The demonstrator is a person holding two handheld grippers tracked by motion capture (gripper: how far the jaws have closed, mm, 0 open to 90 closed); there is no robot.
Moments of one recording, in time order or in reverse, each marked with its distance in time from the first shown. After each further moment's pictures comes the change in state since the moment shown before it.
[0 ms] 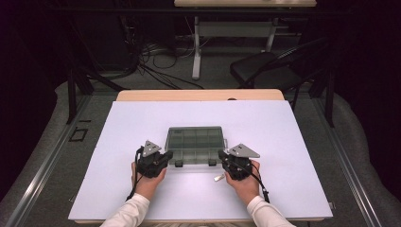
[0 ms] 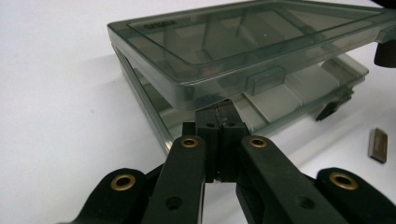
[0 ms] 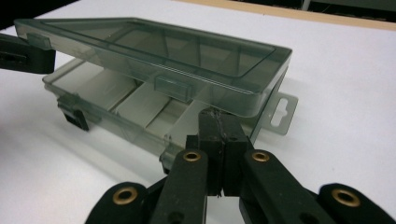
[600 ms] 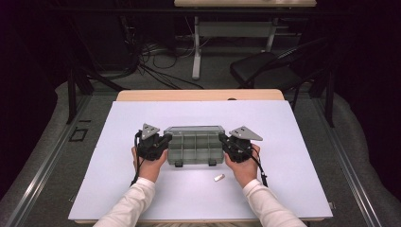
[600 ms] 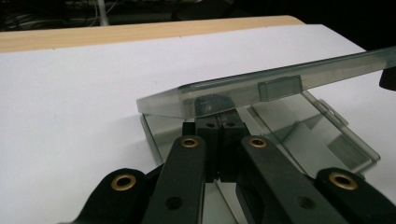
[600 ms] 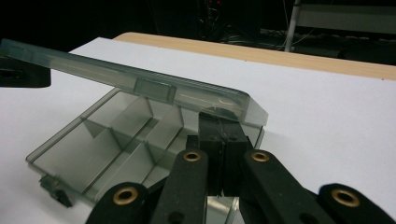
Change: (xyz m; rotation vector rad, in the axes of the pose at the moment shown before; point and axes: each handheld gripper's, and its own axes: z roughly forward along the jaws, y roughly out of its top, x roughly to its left) left arm 0.005 0.045 0.004 -0.106 0.063 -0.044; right arm -0.016 0.044 0.013 -0.092 -0.030 0.045
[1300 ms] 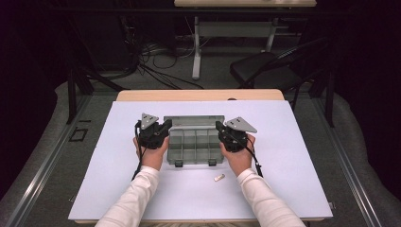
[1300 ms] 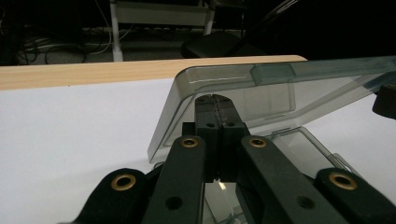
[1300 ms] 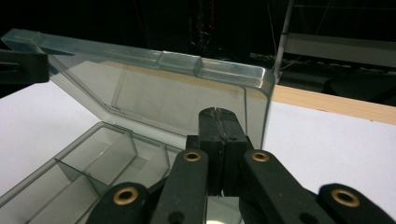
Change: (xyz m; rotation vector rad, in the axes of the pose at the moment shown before) left arm 0.006 0.021 0.016 -0.114 0.032 -0.029; right arm 0.001 0.017 0.024 -0.089 -0.032 -0.046
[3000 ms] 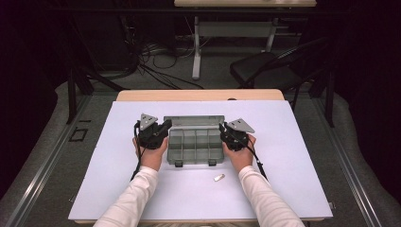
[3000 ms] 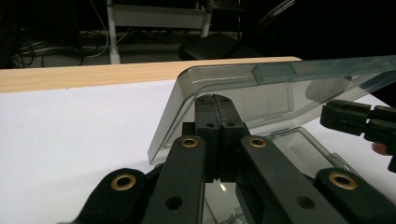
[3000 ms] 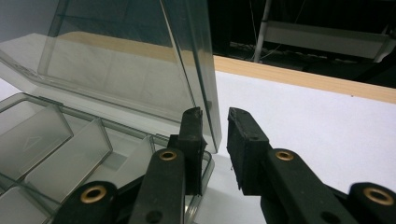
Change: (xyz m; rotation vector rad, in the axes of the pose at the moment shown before) left arm 0.005 -0.001 0.000 -0.014 -0.015 -0.010; right arm -0.029 -0.036 0.036 0.046 -0.083 -0.028
